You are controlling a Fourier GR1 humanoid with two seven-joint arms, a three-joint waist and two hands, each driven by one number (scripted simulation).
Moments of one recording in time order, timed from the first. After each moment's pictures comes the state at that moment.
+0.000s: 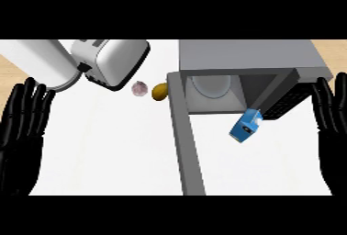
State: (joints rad) left arm 0.04 0.10 0.01 -2.10 -0.01 0.00 0.04; right arm -0.01 -0.07 -0.01 -2.10 -0.01 -0.02 0.00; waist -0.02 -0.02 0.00
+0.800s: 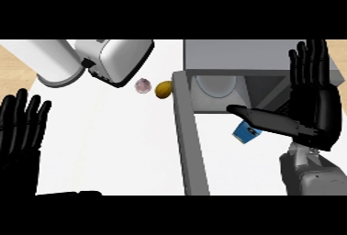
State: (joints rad) left arm 0.12 0.03 -0.02 -2.19 0.00 0.03 0.11; right arm -0.31 -0.01 -0.02 -1.84 0.14 -0.30 0.15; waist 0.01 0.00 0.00
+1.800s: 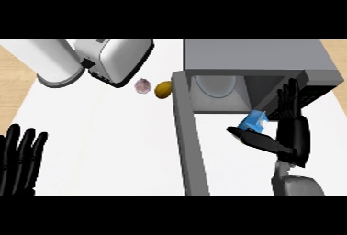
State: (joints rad) left arm 0.37 0.00 -0.17 -2.36 -0.06 0.04 0.06; right arm -0.10 0.00 -0.02 -1.60 0.09 -0.33 -0.12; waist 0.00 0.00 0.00
